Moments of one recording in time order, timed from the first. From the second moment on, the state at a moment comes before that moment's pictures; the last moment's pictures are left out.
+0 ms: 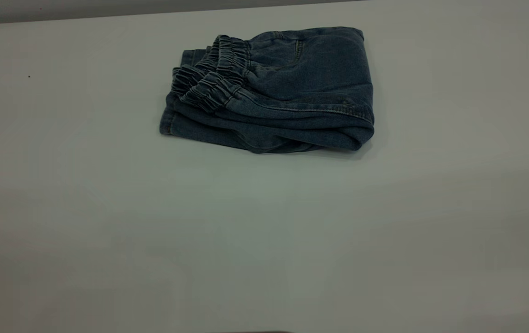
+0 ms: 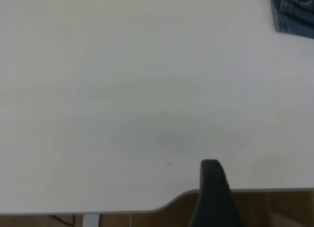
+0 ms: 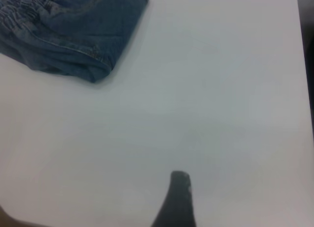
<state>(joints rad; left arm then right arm) 0.04 -0.02 -0.49 -0.01 1.14 0.03 -0.05 -0.01 -0.47 0.20 1.15 -0.18</state>
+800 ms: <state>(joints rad) 0.03 -0.02 -0.49 -0.01 1.14 0.03 -0.05 -0.01 -0.47 0.20 1.15 -0.18</state>
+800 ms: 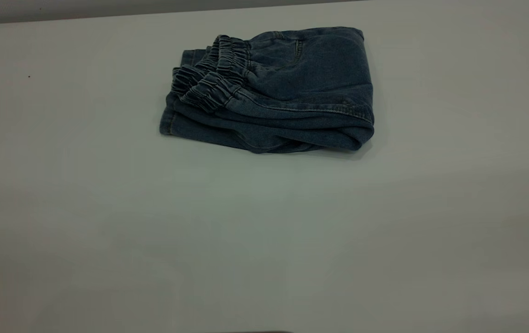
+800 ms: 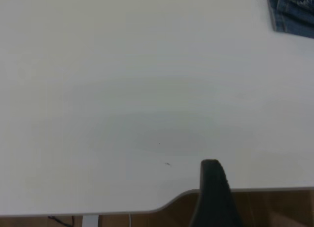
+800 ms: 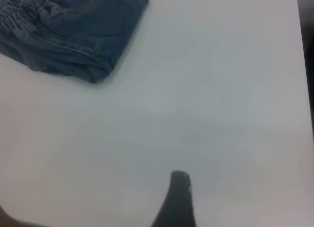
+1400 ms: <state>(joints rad) 0.03 -0.02 -0.49 -0.01 1.14 0.03 -0.05 -0.01 -0.47 0.04 1.14 0.00</state>
